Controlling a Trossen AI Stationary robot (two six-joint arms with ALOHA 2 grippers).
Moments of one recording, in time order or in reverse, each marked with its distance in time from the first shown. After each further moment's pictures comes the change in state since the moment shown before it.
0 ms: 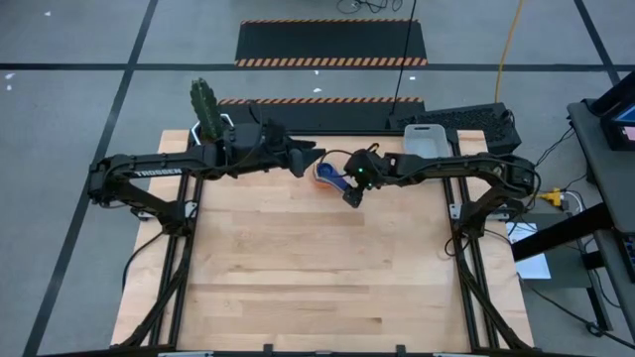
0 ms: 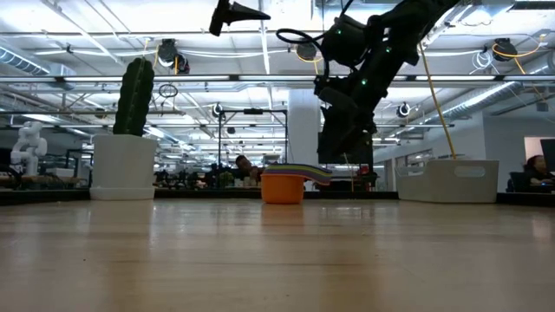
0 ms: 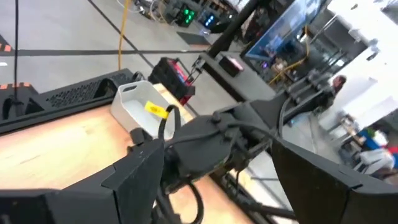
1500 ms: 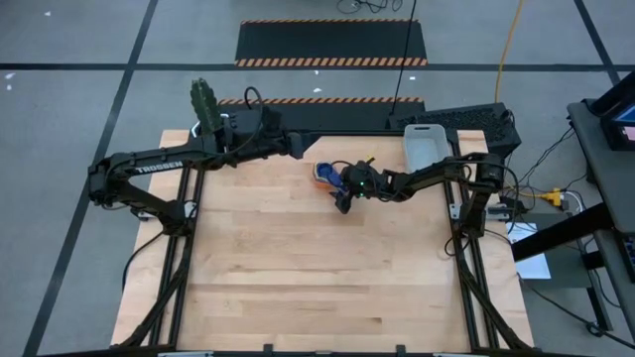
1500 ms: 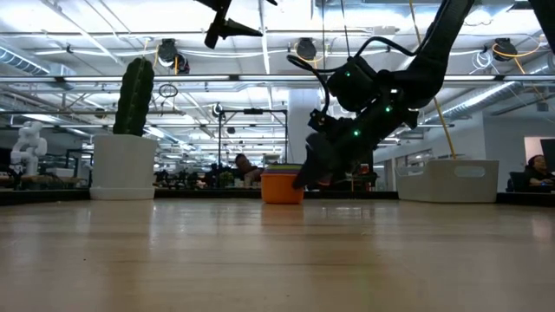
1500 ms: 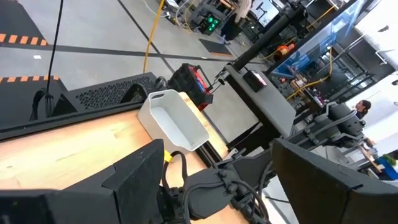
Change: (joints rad) left arm 0.109 0.000 0.000 -0.038 0.019 -0.060; right arm -0.004 0.229 -0.253 0.782 0.002 -0.038
